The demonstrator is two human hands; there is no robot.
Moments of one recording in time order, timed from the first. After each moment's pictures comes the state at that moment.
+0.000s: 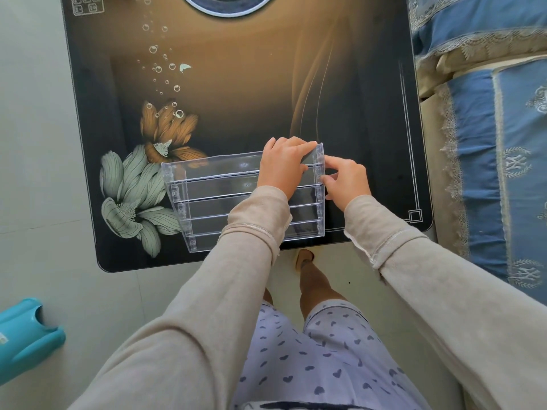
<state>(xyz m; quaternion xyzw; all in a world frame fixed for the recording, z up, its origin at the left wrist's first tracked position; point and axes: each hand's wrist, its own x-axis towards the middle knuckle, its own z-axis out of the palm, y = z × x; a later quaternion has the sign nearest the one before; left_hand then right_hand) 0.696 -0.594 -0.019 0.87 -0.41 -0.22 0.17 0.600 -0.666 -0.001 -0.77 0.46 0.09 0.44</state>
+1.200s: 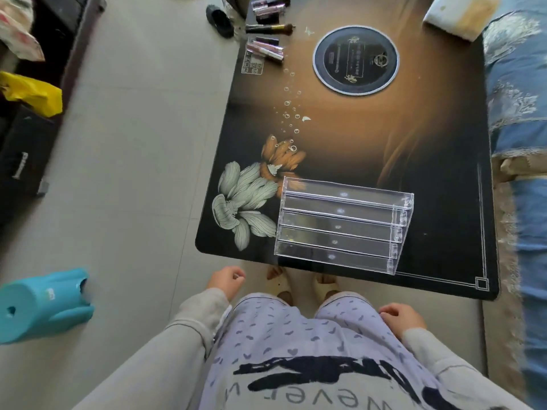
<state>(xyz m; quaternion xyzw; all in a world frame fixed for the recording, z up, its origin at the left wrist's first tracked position) 0.691 -0.265 -0.004 0.87 0.08 -0.46 0.18 0.501 -0.542 -0.002 -0.69 0.51 0.36 0.36</state>
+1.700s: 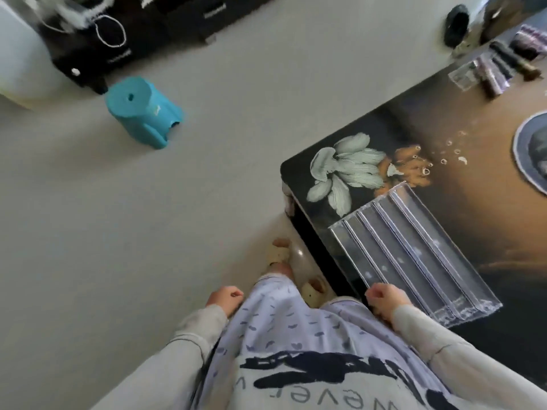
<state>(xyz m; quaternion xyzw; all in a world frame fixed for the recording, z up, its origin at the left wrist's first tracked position) 0.471 -0.246 -0.011 0.74 0.42 -0.41 0.34 0.614 -0.532 -0.012 -0.86 0.07 0.49 0.14</state>
